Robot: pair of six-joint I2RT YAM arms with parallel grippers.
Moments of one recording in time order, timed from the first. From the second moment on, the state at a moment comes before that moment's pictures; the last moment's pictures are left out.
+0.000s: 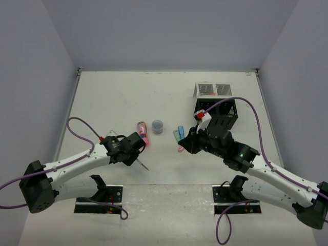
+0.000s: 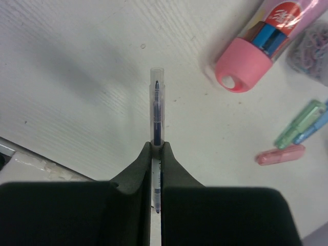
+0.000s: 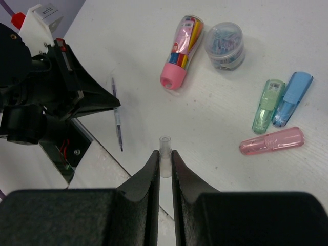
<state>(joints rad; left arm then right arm) -0.90 1.11 0.73 -0.97 -0.37 -1.78 0.91 0.84 0.73 -0.31 0.01 0.52</state>
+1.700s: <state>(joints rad) -0.90 0.79 0.62 -0.69 -0.47 -1.82 0.89 0.59 0.37 0.13 0.09 1.10</state>
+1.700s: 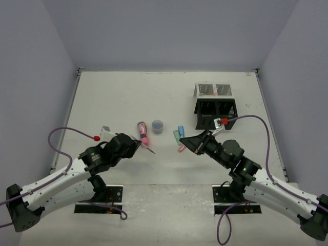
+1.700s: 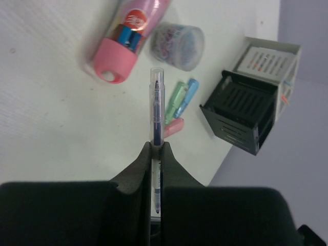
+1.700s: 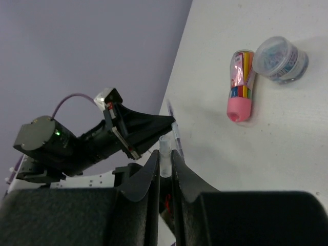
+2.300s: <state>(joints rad) -0.90 1.09 0.84 -0.47 -0.31 -0.79 0.90 0.54 0.55 -0.24 0.14 0.77</state>
